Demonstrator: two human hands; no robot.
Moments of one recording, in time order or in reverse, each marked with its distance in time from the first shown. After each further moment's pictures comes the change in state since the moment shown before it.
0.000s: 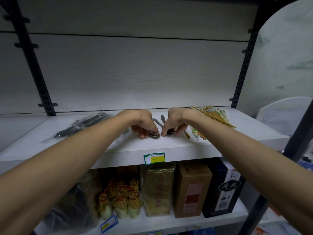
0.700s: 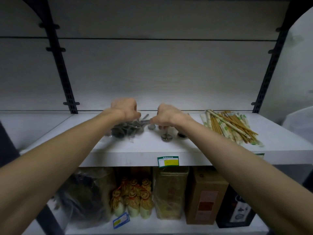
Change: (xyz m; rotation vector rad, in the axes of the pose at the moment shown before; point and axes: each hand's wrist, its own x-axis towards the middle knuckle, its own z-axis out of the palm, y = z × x) left_hand -0.017 -0.089 -0.034 0.263 0.578 -0.143; right_hand 0.009 -0.068 0.015 0.099 0.216 -0.248
